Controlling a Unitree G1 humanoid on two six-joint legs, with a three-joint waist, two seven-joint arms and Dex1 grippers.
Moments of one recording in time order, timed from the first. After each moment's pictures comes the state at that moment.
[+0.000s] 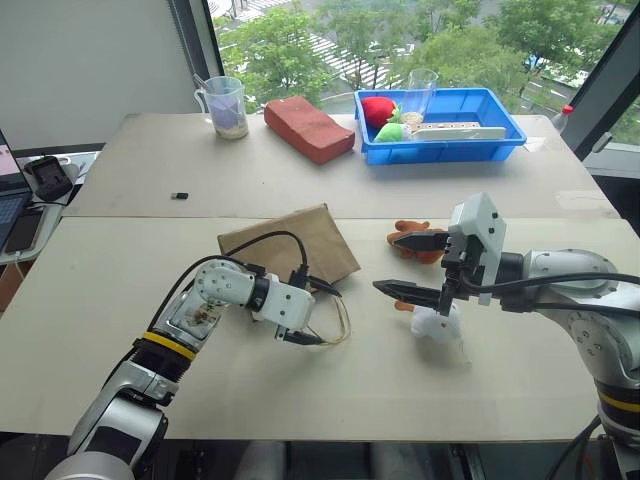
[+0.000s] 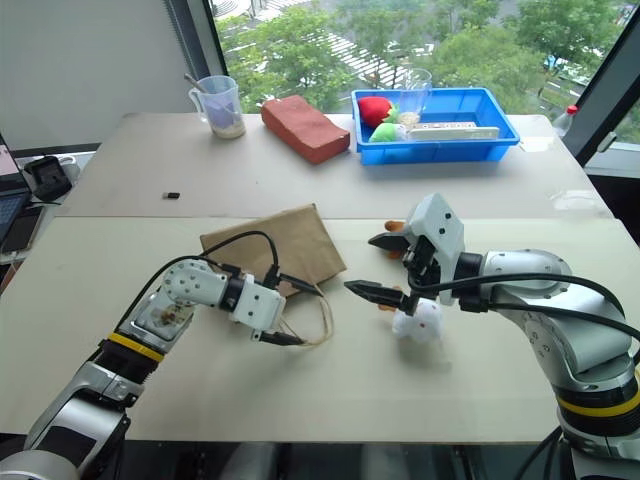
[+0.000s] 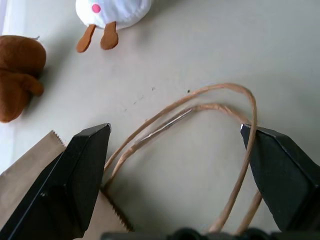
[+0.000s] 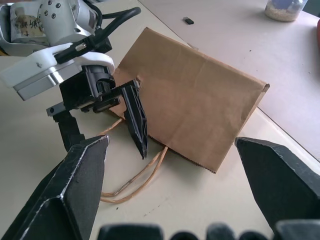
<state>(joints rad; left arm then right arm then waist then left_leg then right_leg) -0.59 0.54 -0.39 0.21 0.03 -0.36 -1.27 -0.42 -0.81 -0.05 -0.54 0.65 0.84 0.80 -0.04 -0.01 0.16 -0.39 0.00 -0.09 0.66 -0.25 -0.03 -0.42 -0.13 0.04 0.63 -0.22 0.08</state>
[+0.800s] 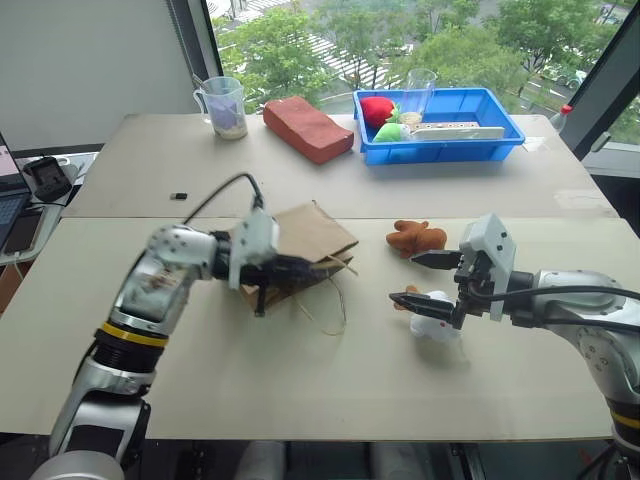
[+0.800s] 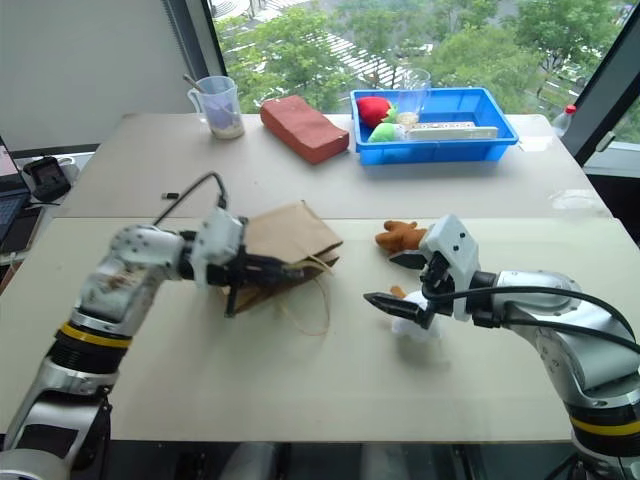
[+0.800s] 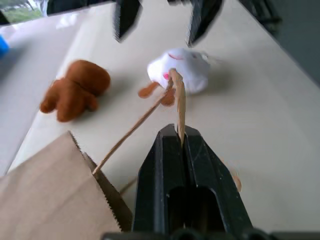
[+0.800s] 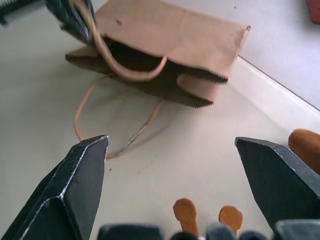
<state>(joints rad) -0.63 0.63 -0.11 -0.04 -0.44 0.30 -1.30 -0.27 -0.83 -0.09 -0.51 0.63 0.81 0.80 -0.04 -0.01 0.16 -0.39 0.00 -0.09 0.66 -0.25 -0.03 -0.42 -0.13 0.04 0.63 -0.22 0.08</state>
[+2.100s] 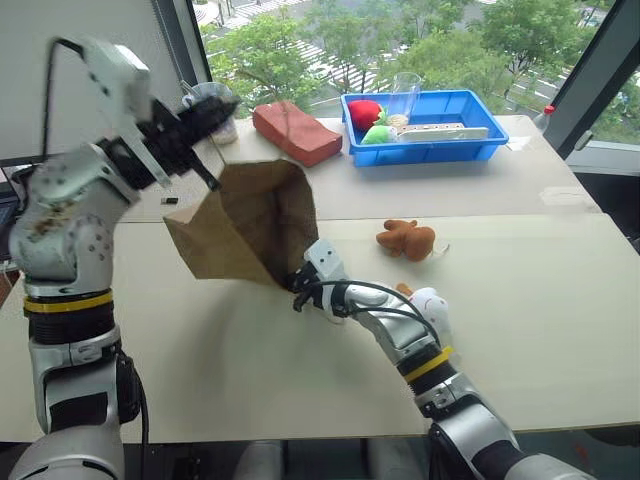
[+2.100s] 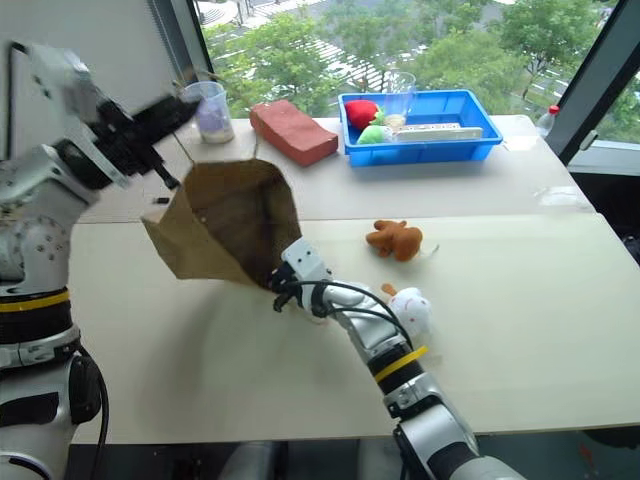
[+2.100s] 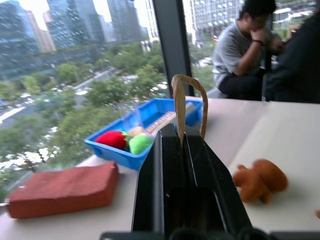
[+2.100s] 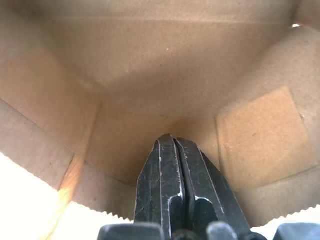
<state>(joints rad) -0.81 0.65 0.28 -0.08 -0.52 0.48 -0.71 -0.61 -0.04 0.33 0.33 0.10 0.41 0.48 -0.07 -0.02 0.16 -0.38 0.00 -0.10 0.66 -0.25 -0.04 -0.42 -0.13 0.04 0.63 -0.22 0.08</state>
